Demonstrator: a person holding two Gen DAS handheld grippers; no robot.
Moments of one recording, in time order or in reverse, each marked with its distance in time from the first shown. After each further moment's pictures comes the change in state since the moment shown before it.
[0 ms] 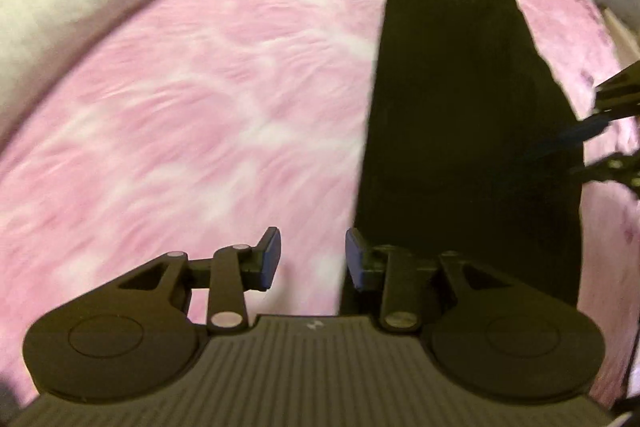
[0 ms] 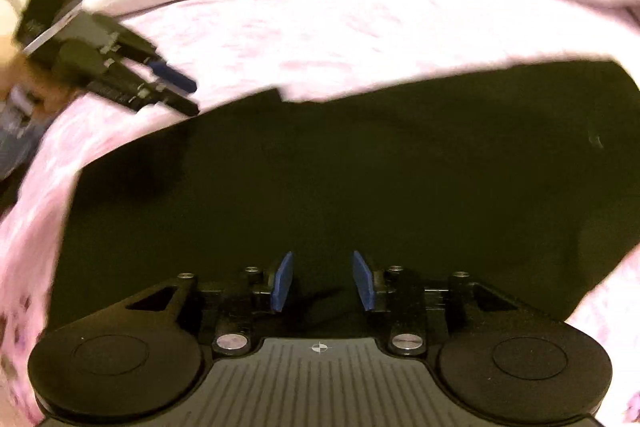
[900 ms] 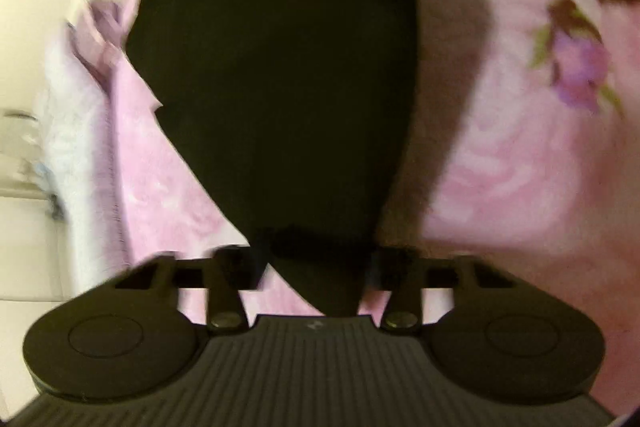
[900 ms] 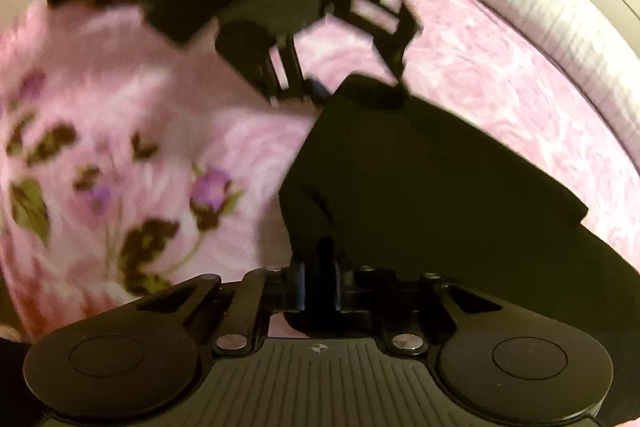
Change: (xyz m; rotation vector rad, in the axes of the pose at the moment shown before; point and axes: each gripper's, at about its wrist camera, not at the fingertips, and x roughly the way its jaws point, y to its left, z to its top) left arm 0.007 -0.092 -0.194 1.295 -0.099 0.260; right arm 0.032 0.198 -0.052 -0.606 0.061 -0.012
